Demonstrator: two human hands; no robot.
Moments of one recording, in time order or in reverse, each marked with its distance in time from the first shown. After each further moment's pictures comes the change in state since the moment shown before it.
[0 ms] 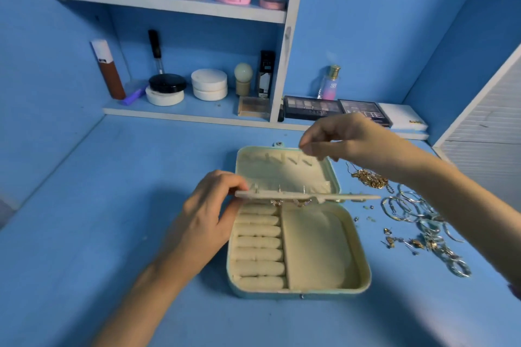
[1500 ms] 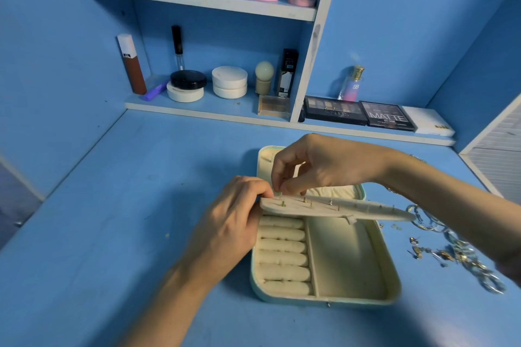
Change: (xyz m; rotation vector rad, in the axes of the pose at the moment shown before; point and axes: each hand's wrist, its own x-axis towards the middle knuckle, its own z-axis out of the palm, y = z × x) left_hand -0.005 0.001 0.001 0.049 0.007 0.012; right_hand 0.033 -0.027 0.045 -0.147 -0.474 -0.073
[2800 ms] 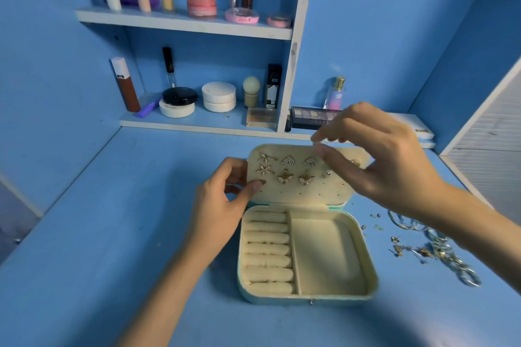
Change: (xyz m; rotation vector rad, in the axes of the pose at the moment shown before) left_hand 0.032 0.003 0.005 -0.405 -0.016 -0.515; right_hand -0.068 0.013 -0.001 -0.645 0.961 -0.401
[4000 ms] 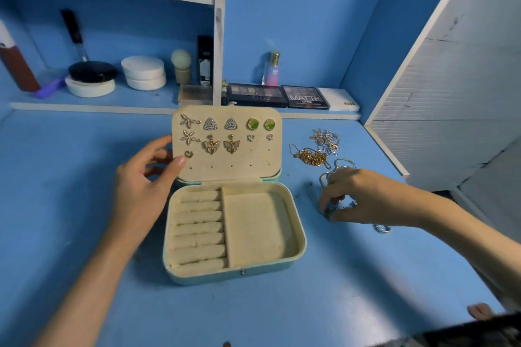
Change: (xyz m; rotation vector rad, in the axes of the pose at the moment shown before) left_hand 0.004 -0.018 0.009 -0.027 0.050 -0.035; right_hand -0.115 0.049 -0.042 0.018 -0.871 0.438
